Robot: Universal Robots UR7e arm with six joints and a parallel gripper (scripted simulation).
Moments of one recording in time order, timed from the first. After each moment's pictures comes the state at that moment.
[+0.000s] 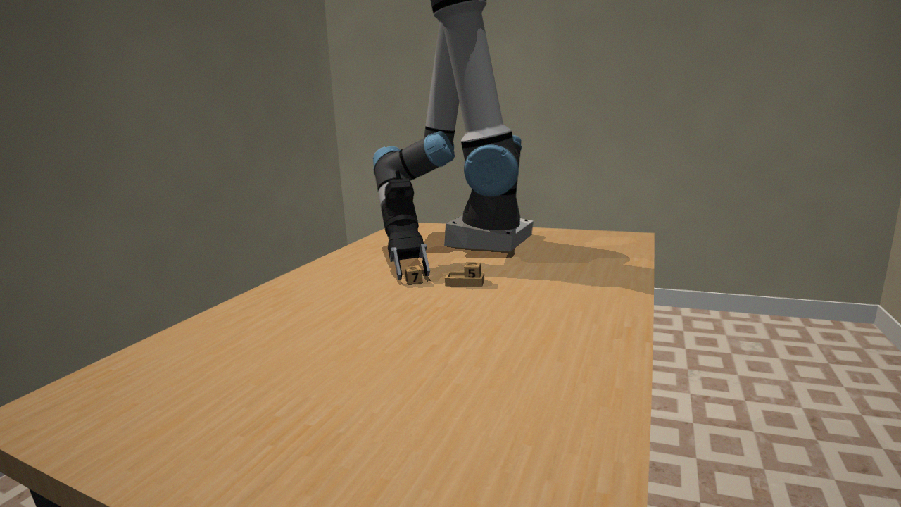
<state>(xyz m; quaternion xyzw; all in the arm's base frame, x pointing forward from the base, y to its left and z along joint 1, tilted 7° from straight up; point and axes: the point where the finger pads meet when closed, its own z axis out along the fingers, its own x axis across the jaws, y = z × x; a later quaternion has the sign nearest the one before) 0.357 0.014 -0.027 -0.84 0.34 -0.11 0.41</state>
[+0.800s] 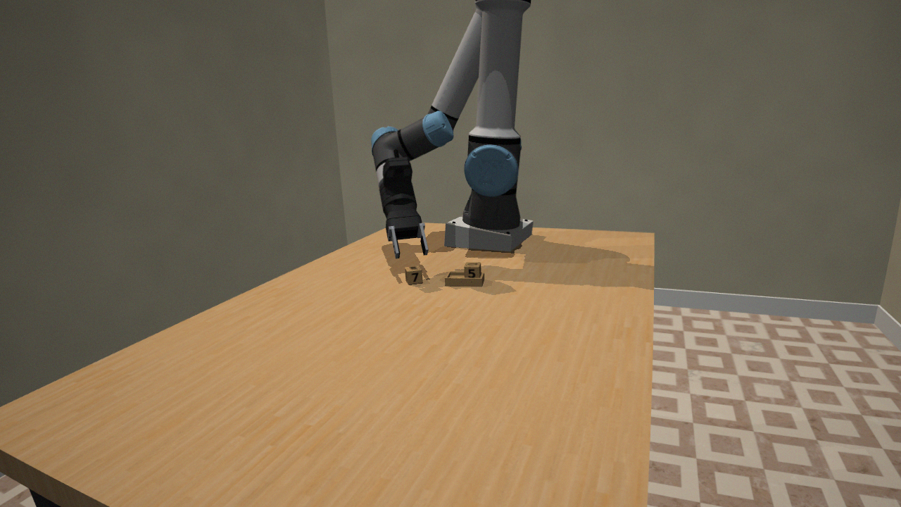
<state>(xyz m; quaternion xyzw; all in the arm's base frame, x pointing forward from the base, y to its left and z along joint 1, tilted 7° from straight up) 0.359 0.009 0.018 -0.84 0.34 -0.11 0.41</state>
